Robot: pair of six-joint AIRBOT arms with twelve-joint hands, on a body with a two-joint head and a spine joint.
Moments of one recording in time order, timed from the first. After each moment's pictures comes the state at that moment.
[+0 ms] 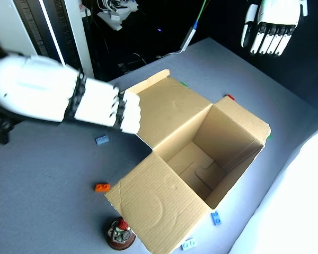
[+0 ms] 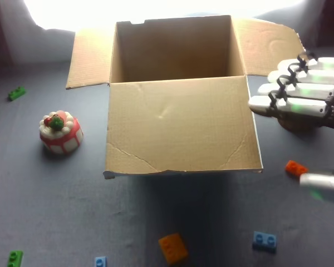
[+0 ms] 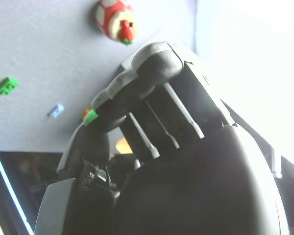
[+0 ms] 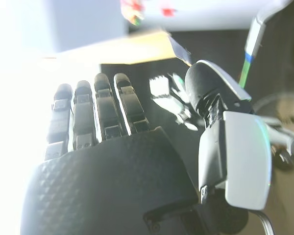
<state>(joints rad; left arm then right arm) -0.26 -0.67 1.63 2.22 -1.18 -0.54 -0.15 -0.55 0.67 -0.80 0.19 -0.43</state>
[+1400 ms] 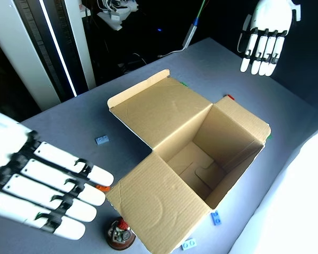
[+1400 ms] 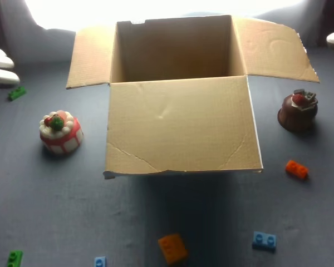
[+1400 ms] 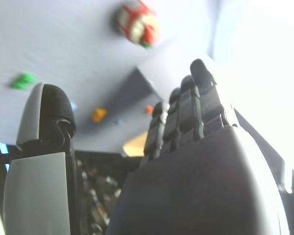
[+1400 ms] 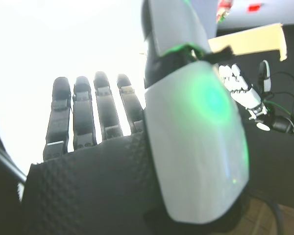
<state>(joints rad) -0.01 -0.71 1.56 1.99 -1.10 -0.51 -0.15 -0.49 0.81 -0.12 0.14 -0.94</state>
